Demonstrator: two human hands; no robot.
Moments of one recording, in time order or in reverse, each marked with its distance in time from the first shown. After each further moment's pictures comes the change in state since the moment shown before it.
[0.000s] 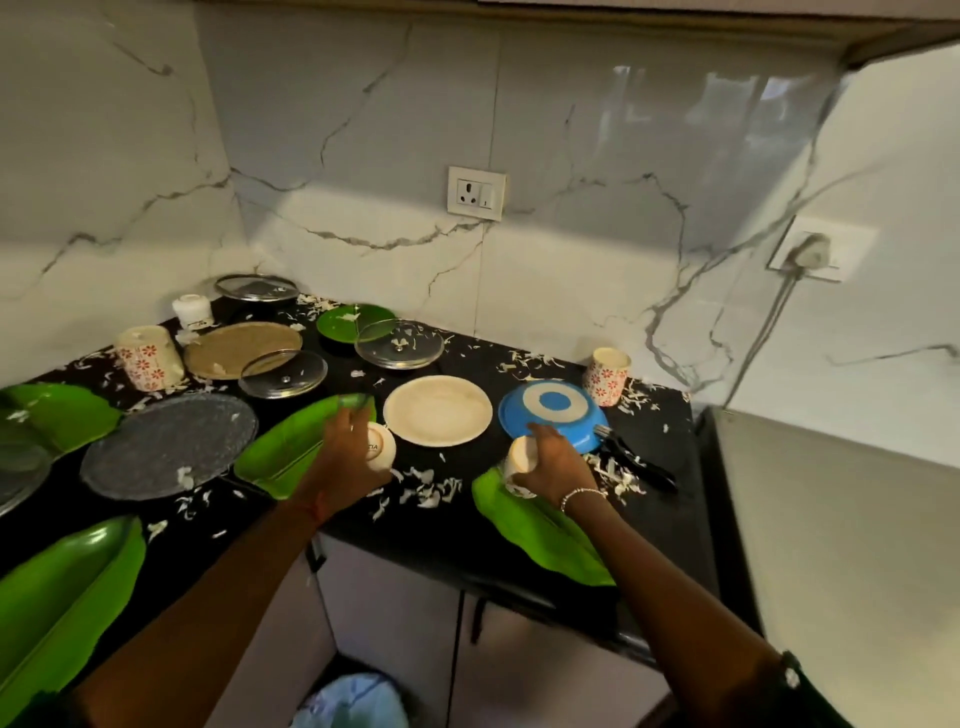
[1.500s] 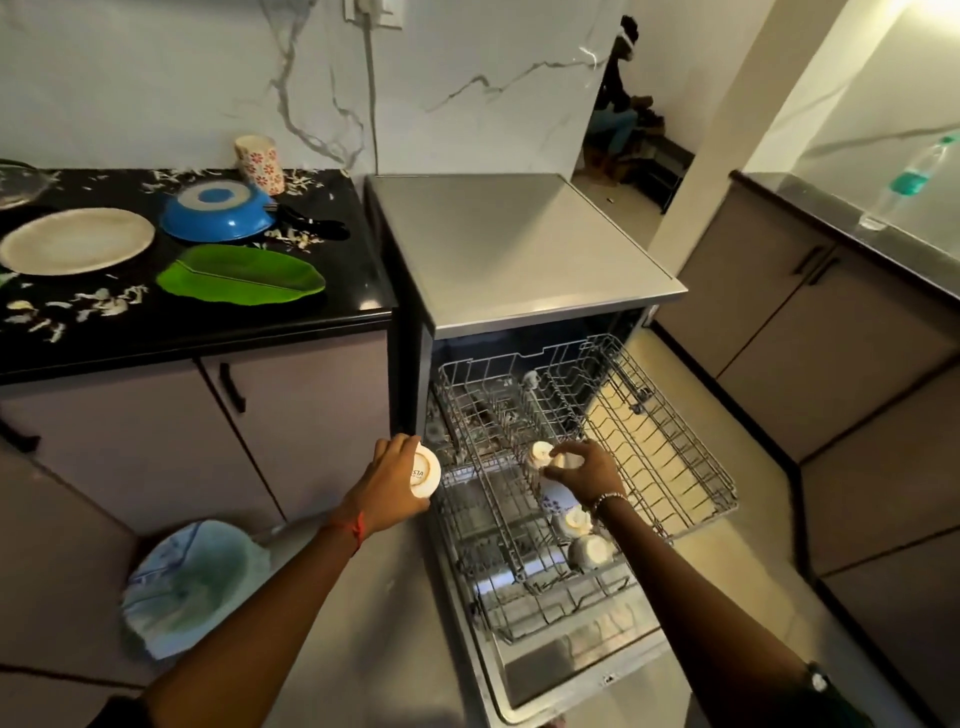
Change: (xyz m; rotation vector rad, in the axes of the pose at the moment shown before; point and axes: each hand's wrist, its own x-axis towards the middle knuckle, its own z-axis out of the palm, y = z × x) left_hand -0.394 0.191 0.113 -0.221 -0.721 0.638; right_hand -0.574 0.098 0.046 0.296 0.369 1.002
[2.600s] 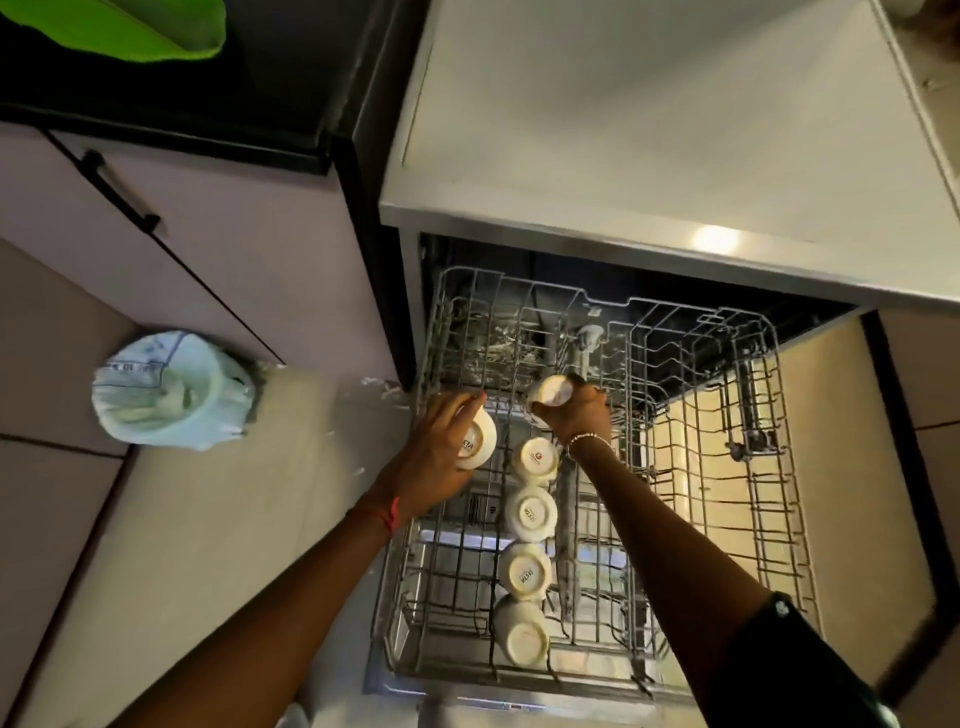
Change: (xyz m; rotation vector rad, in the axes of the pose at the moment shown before) left_hand 0.196 0.046 0.204 -0.139 0.233 -0.148; right_hand 0.311 0.108 0.086 -0.157 -0.350 -0.128
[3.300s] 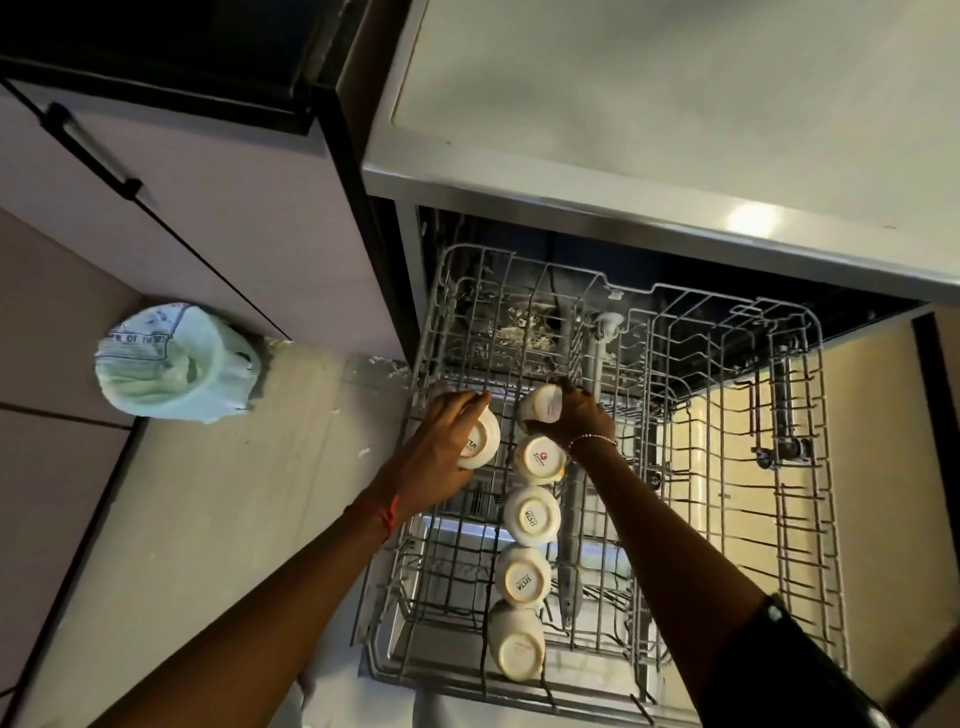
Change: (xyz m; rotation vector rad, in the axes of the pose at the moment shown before) left_hand 0.009 -0.015 0.028 -0.024 -0.084 -0.092; right_hand 0.039 0.034 0.032 -0.351 -0.208 -0.076
